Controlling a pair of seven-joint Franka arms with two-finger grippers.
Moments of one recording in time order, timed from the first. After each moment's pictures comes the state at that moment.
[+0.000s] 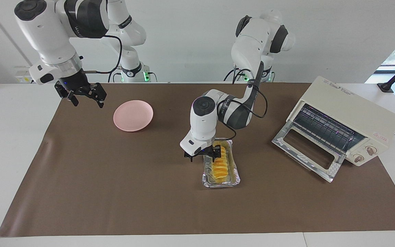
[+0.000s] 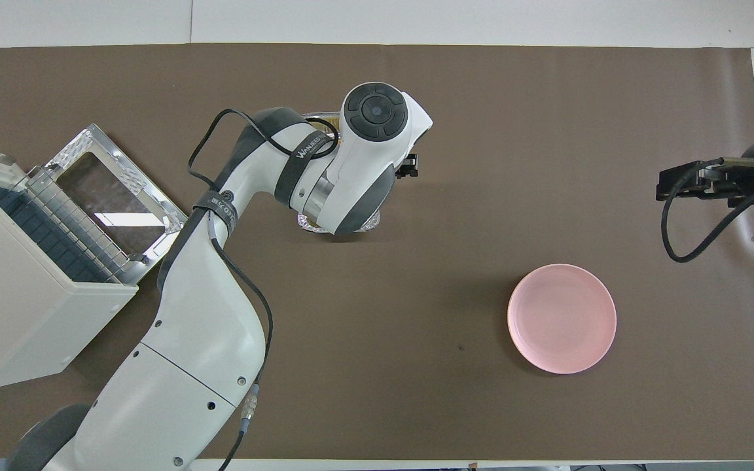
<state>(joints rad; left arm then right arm) -0.64 0.79 -0.03 -1.15 0.07 2.00 -0.56 -0.02 -0.04 0.01 -1.75 0.00 1.71 0.11</state>
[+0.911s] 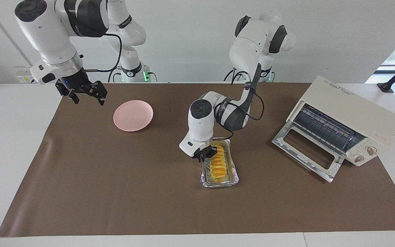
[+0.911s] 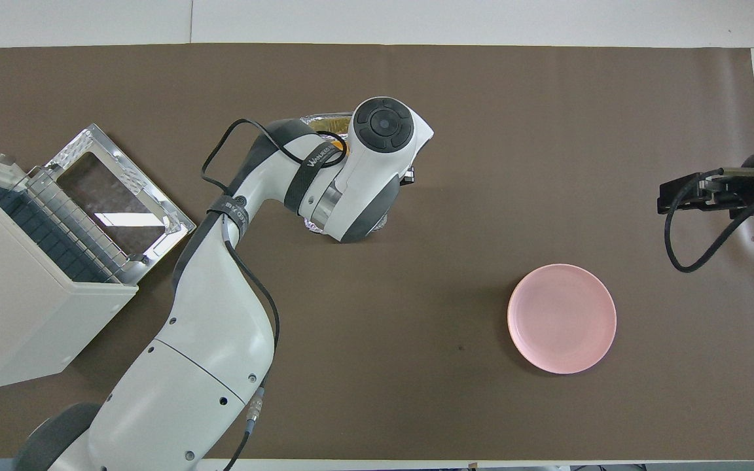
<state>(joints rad) -0.65 0.79 -0.03 -1.19 0.07 2.01 -0.63 -0.02 -0.05 0.01 -1.75 0.00 1.68 0.09</state>
